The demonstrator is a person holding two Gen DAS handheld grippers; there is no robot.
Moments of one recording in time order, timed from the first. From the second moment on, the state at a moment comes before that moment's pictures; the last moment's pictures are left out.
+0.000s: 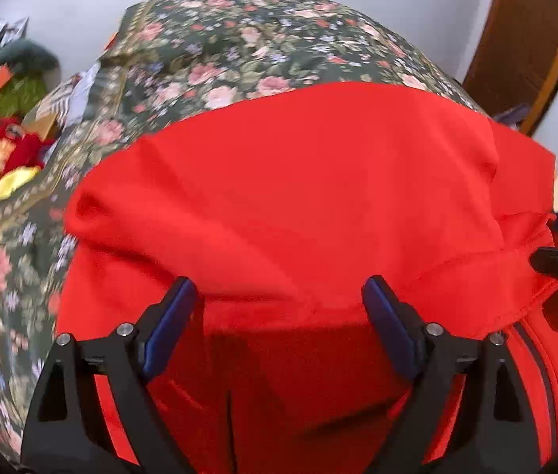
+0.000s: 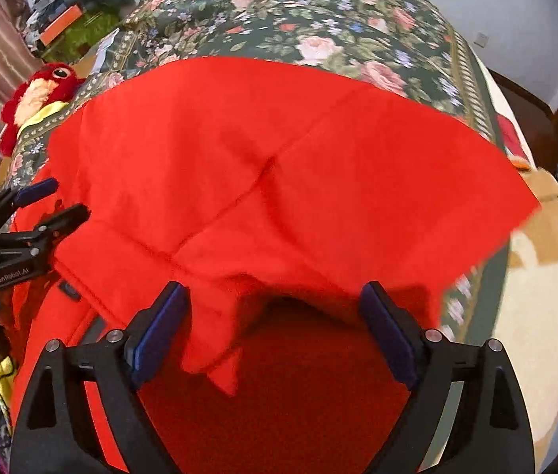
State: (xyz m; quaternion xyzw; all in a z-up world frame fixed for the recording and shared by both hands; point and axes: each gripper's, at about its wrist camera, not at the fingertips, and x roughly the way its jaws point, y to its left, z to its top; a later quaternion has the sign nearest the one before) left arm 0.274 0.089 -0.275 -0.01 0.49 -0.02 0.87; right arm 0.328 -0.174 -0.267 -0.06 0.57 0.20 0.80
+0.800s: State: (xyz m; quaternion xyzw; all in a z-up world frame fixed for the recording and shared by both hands) left arm 0.130 0.170 -0.188 -0.03 0.43 0.09 0.90; right arm 0.244 -0.224 -0.168 -0.03 0.49 0.17 0.86
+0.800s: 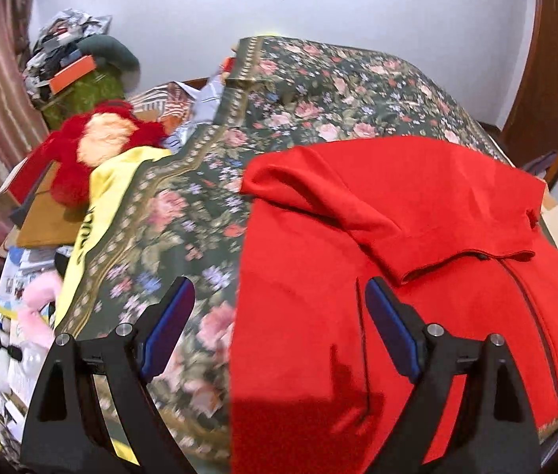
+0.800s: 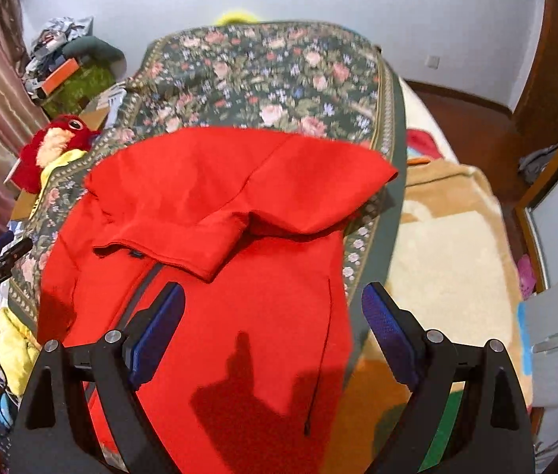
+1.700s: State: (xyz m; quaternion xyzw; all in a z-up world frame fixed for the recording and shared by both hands) left arm 0.049 0.210 -0.307 -0.26 0.54 0.04 0.80; right arm 0.186 -0.274 -0.238 0.10 0.55 0.15 0.81
